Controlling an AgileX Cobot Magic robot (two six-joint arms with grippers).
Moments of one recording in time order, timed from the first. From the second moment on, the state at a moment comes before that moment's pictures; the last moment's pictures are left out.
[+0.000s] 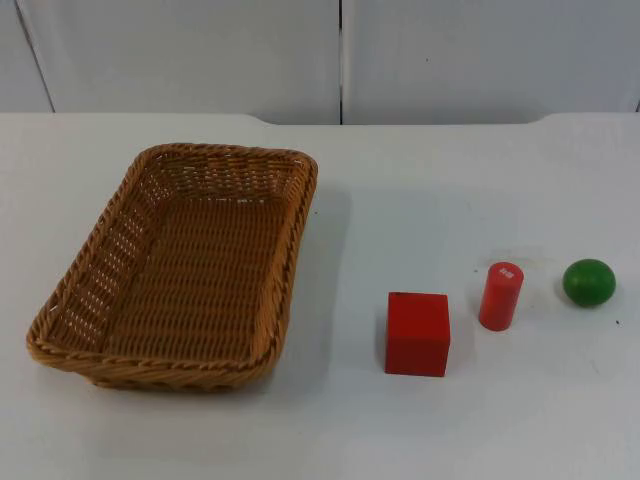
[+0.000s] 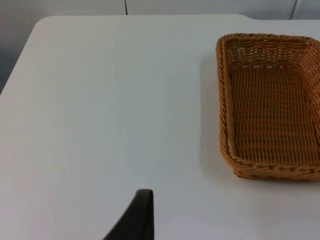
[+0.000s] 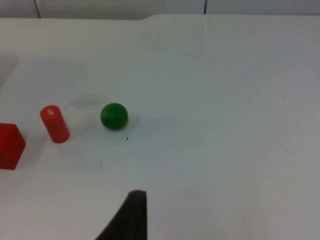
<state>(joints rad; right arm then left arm) 0.04 0.00 -0.52 -0.05 1.08 0.00 0.02 0.00 -0.51 -0.05 1.08 0.02</state>
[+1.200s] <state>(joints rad) 0.04 0.00 -0.52 -0.05 1.08 0.00 0.02 0.08 -0.62 -0.08 0.94 0.02</state>
